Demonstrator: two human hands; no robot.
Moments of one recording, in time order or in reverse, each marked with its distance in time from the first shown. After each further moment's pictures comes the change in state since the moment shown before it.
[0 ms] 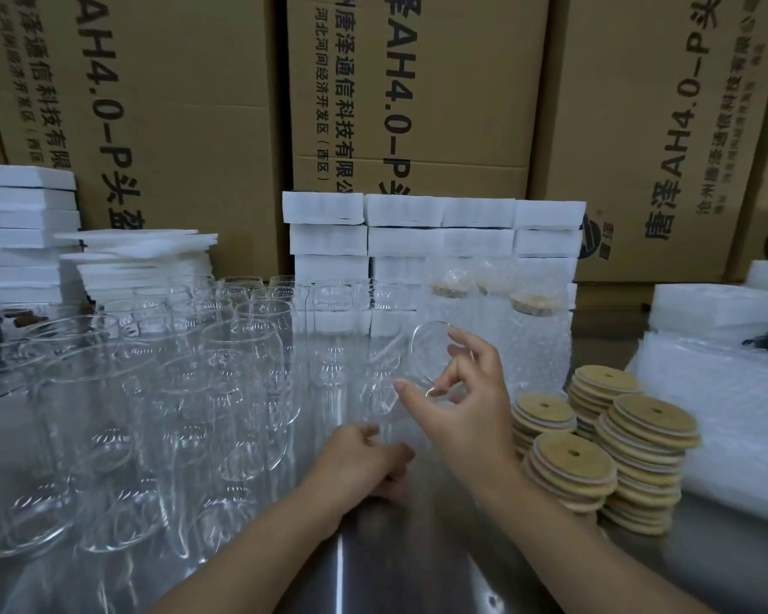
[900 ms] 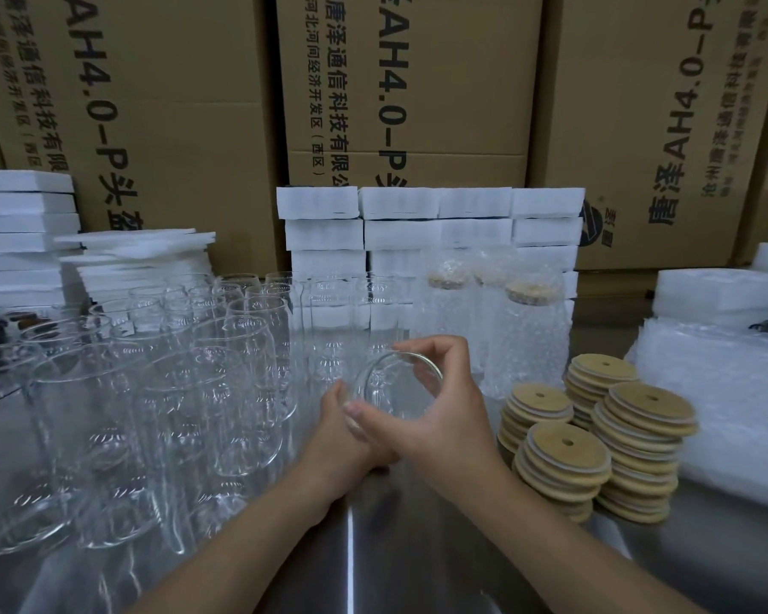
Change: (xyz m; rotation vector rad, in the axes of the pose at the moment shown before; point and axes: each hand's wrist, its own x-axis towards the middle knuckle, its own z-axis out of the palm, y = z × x) left_hand 0.002 0.003 -0.011 0.248 0.017 0.177; right_hand -0.016 -0.027 -0.005 0.264 -0.217 -0.025
